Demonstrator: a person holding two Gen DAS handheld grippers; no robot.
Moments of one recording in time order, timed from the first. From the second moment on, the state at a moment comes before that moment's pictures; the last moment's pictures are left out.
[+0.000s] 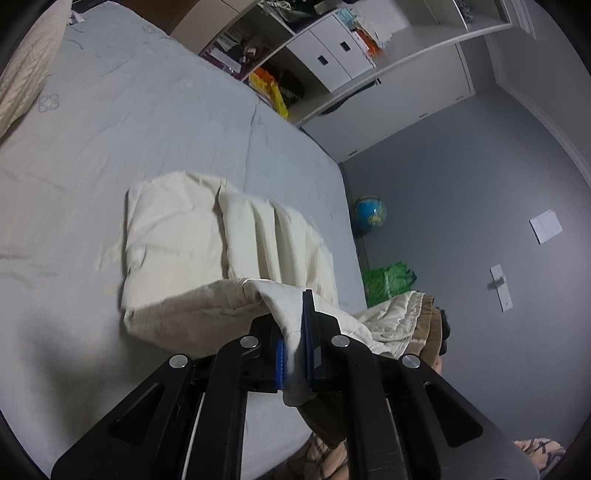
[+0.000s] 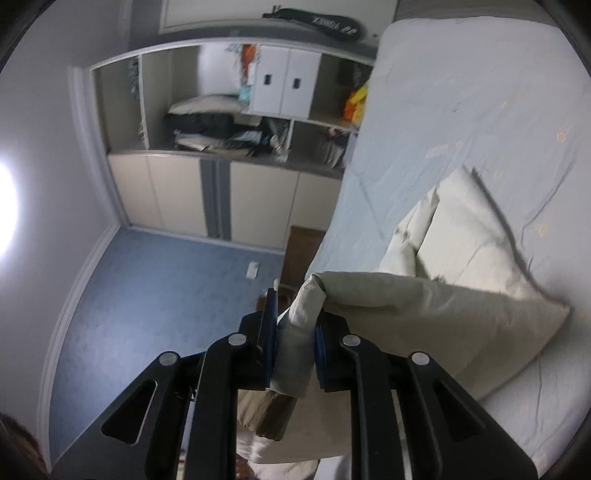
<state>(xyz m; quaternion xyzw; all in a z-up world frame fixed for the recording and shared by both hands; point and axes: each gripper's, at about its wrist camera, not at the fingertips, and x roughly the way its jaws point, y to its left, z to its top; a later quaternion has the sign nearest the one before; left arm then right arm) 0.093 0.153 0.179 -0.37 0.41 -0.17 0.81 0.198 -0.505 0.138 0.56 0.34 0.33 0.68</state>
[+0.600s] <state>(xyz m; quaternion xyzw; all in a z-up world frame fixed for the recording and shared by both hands) 0.278 0.198 0.072 -0.41 0.48 -0.07 0.77 0.334 -0.458 0.031 0.56 0.43 0.17 0.69</state>
